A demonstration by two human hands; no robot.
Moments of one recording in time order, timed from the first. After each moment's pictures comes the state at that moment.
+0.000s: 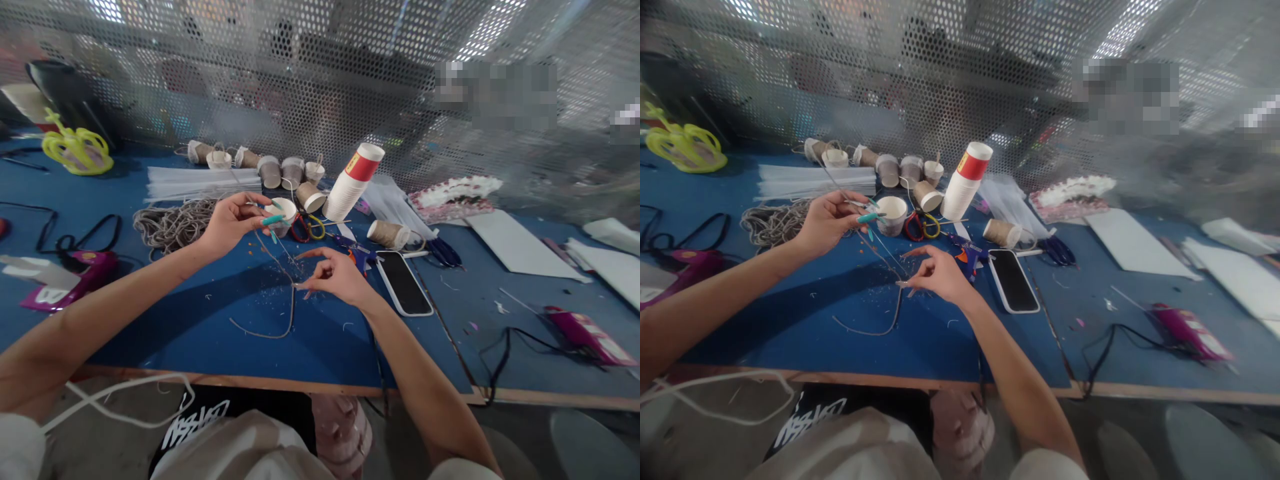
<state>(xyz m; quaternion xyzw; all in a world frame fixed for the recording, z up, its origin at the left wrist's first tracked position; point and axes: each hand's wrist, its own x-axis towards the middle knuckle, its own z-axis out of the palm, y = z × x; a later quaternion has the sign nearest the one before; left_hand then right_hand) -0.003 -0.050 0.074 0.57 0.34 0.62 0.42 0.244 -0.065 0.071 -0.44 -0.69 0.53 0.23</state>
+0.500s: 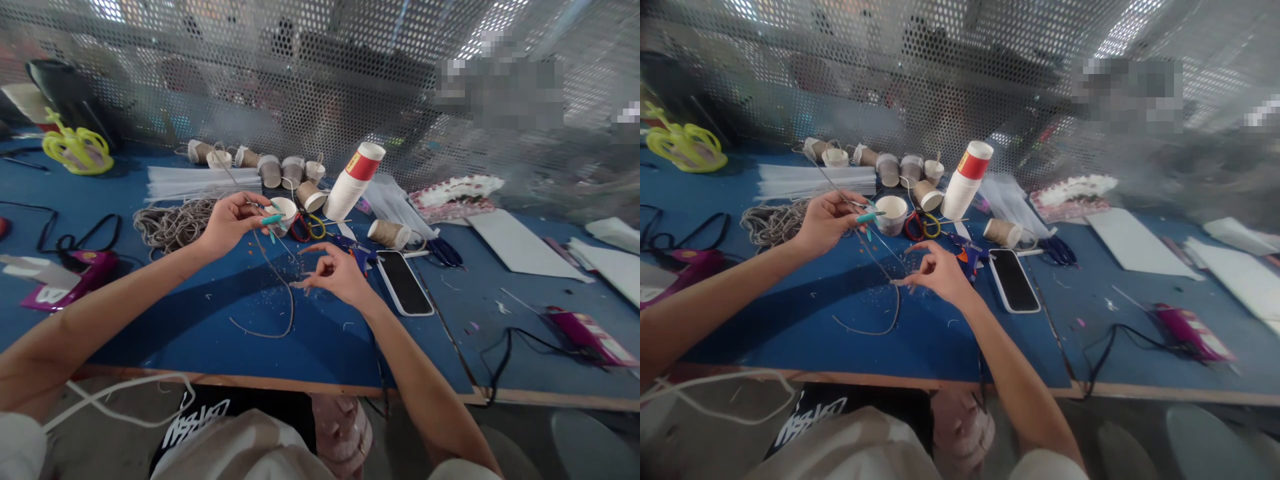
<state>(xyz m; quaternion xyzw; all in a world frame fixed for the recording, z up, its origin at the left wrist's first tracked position) -0.002 -0.051 0.074 0.57 0.36 0.61 0.41 0.243 -0.066 0.072 -0.44 -0.72 0.46 0.26</state>
